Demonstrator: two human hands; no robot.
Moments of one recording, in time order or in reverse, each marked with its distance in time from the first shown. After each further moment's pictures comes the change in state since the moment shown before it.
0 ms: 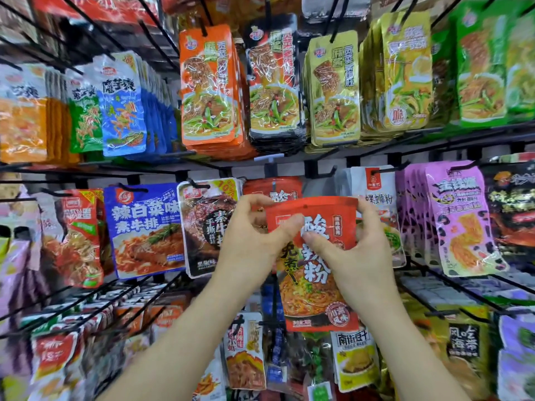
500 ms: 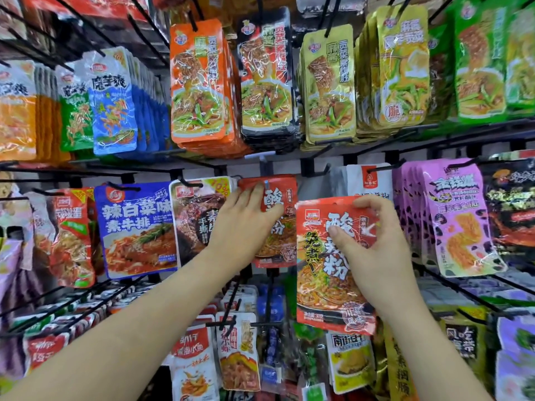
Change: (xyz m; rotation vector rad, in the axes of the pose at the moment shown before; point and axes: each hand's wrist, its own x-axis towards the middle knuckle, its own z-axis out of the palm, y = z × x) left_hand 0.072 -0.049 -0.005 1.557 -0.038 0.729; right_hand 0.009 0.013 -0.029 -0.206 0.036 -0.043
